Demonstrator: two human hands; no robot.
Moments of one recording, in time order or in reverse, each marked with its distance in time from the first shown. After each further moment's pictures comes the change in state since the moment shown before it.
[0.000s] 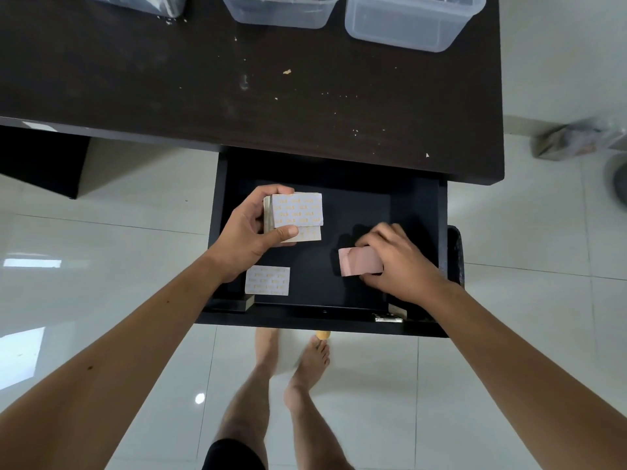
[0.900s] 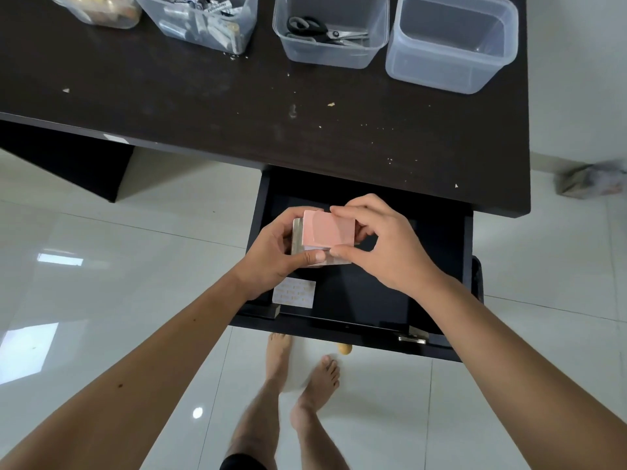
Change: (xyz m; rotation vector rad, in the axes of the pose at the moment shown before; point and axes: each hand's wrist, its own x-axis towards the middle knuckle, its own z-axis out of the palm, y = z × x) left_hand -0.027 0.018 -0.003 0.067 -0.015 0.074; right_hand 0.039 -0.098 -0.053 0.413 0.233 -0.221
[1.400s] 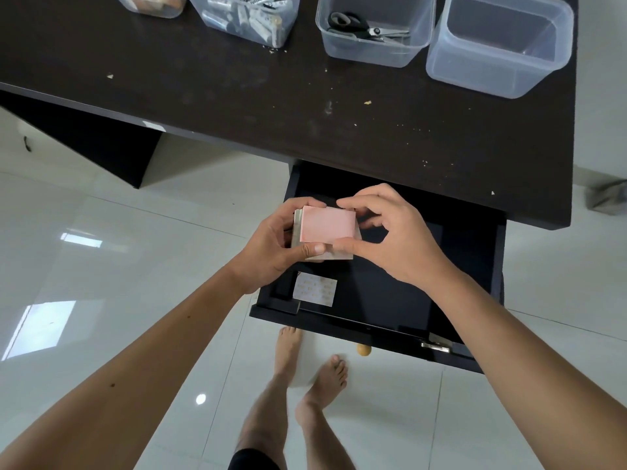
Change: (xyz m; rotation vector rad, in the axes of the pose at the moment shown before) left_hand -0.018 0.003 -0.031 -0.036 0.056 0.024; right_hand 0.024 -0.016 0.015 0.116 -0.039 -0.014
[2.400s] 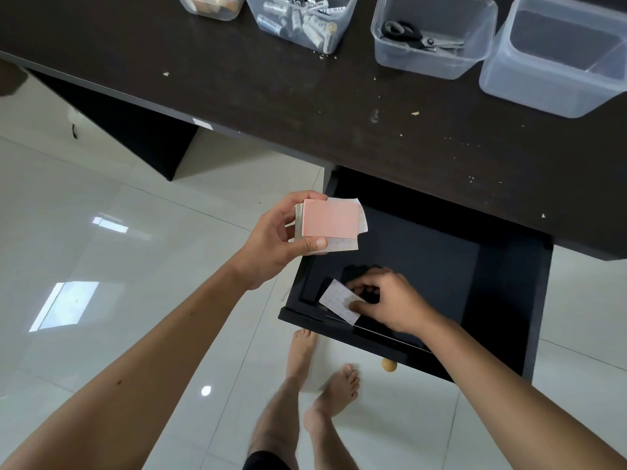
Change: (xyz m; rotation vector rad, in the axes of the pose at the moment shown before) left_hand -0.016 0.004 -0.041 -0.042 0.147 0.012; right_hand -0.026 0.069 0.080 -0.158 -0.371 0.264
